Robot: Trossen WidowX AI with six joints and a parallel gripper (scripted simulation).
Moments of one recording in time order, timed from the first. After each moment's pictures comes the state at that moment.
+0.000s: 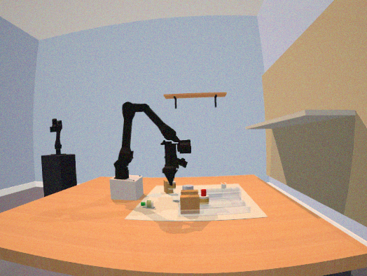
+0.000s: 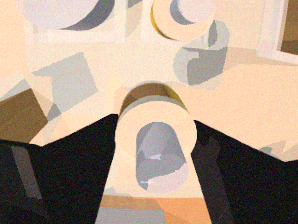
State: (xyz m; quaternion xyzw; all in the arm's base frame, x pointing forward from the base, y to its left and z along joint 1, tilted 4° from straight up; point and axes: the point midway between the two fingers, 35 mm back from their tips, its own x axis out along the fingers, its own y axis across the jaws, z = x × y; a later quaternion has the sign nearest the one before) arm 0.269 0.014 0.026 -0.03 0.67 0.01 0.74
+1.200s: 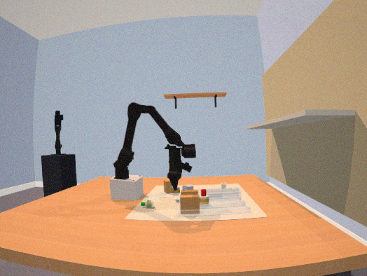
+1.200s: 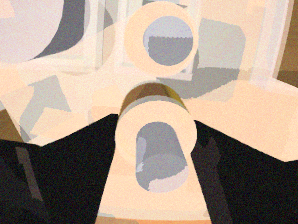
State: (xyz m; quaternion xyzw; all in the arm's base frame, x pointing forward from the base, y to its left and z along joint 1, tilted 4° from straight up) arm 0.294 -0.002 0.008 -0.05 0.67 0.03 0.74
